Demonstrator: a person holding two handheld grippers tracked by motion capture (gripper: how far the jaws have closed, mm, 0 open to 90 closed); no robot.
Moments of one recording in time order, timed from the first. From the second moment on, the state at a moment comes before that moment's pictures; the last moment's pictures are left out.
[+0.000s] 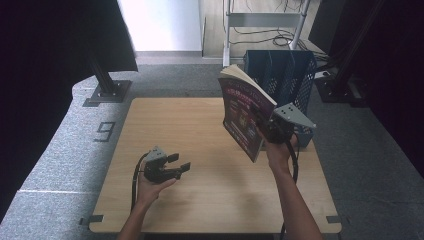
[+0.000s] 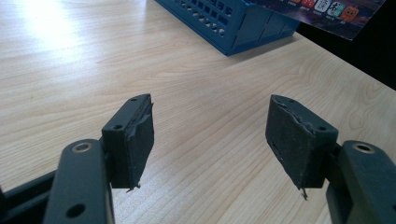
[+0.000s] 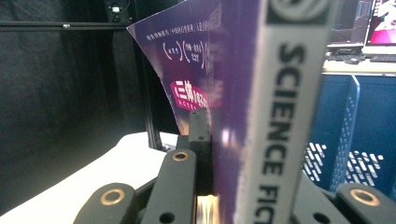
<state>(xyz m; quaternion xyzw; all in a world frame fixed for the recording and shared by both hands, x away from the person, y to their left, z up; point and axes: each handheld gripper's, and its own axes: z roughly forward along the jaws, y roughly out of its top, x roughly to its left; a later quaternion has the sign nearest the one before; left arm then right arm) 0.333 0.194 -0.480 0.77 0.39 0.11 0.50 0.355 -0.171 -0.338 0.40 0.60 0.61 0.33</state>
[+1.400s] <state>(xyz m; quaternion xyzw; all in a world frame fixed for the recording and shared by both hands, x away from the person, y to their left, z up) 0.335 0.191 -0.484 0.78 0.39 0.10 0.49 0.366 -0.209 -0.327 0.43 0.58 0.59 0.37</state>
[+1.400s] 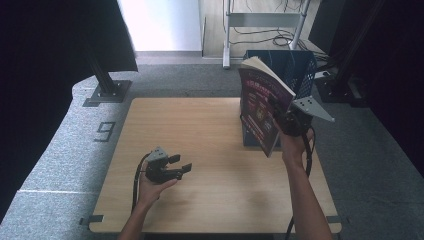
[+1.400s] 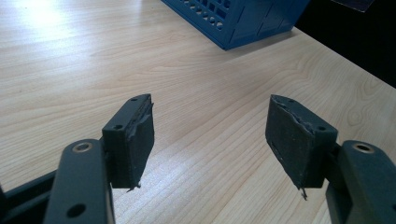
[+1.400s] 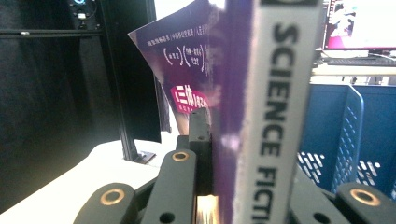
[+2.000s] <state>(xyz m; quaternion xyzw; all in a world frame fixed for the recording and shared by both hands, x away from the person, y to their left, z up) 0.335 0.189 -0.485 0.78 0.39 0.09 0.49 0.378 -0.222 -0.332 0.45 0.56 0.58 0.38</state>
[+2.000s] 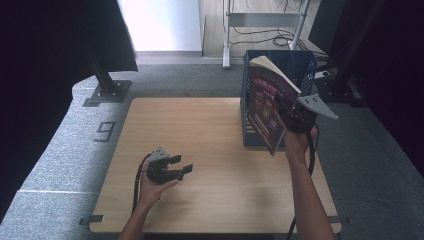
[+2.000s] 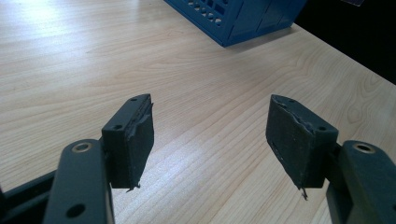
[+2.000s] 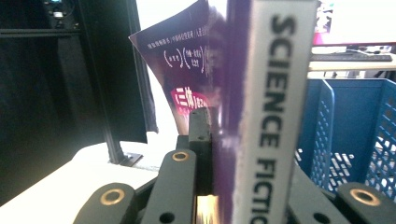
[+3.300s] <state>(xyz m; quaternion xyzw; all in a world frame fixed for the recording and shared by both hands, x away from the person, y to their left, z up) 0.338 0.190 -0.491 0.78 0.39 0.08 0.49 0.420 -0.221 -0.345 0.48 0.55 0.56 0.39</state>
